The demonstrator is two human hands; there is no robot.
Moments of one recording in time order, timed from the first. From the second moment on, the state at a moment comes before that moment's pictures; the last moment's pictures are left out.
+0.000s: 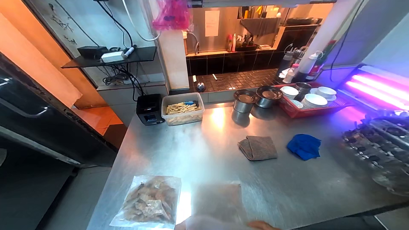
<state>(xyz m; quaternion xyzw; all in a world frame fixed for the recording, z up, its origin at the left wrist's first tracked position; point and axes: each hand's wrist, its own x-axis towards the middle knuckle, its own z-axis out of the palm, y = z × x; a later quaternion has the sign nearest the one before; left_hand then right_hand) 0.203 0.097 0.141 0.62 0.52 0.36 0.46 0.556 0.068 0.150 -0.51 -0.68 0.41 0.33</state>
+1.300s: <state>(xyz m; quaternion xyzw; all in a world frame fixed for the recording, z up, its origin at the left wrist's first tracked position) 0.169 0.204 0.112 0.89 0.39 0.06 0.22 0.570 0.164 0.085 -0.45 -0.85 0.10 0.25</state>
